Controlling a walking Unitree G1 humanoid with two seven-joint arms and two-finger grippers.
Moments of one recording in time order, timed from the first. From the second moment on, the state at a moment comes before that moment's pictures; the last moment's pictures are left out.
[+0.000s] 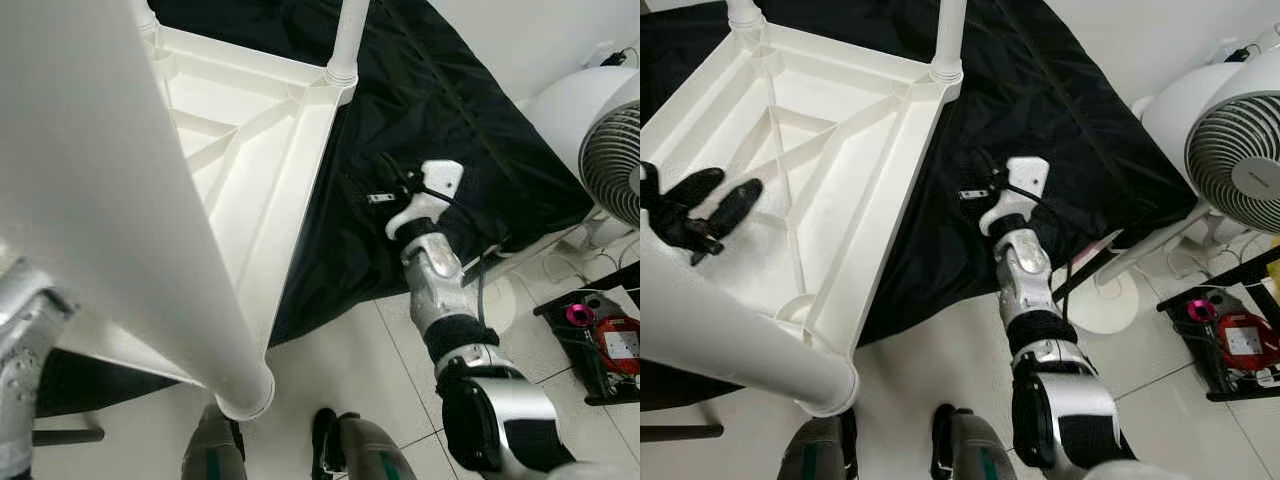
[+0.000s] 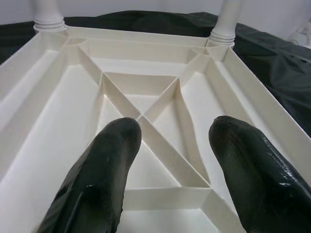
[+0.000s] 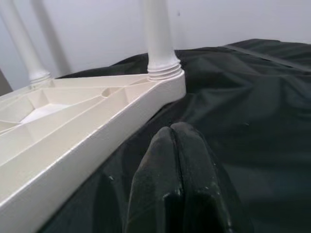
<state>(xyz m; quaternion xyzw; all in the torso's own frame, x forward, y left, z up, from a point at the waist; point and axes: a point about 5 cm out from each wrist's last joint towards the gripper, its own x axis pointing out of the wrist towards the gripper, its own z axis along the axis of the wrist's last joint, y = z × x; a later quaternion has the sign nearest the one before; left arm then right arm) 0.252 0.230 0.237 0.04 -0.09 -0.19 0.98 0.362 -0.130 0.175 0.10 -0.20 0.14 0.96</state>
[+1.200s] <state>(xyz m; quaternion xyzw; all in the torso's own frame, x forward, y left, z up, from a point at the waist) 0.239 0.244 0.190 0.18 0.09 -0.44 0.88 0.313 -0.198 0.166 0.02 -0.16 0.13 0.98</state>
